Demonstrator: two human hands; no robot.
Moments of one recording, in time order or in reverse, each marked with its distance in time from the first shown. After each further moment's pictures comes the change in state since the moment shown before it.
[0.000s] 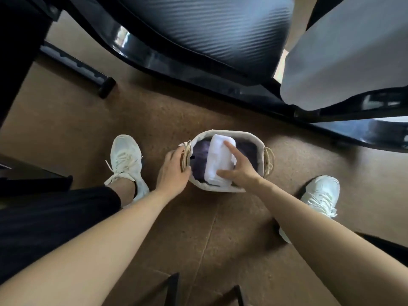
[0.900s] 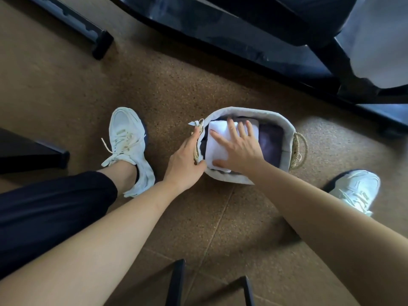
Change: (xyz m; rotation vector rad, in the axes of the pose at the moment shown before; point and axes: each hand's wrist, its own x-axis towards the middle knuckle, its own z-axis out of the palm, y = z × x) left_hand 0.026 -0.032 0.030 -0.051 -0.094 0.052; right_hand 0.085 0.028 0.047 -1.313 -0.011 -0.375
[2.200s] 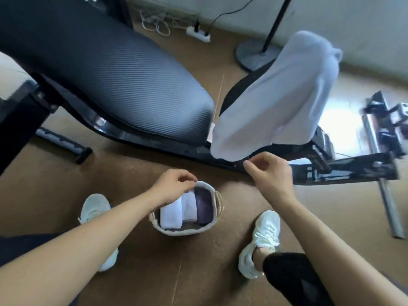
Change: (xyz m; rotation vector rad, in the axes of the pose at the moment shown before) left_hand -0.090 0.220 -0.088 -0.133 -0.169 0.241; right_hand -0.267 0.091 -0.289 0.945 0.728 0.741
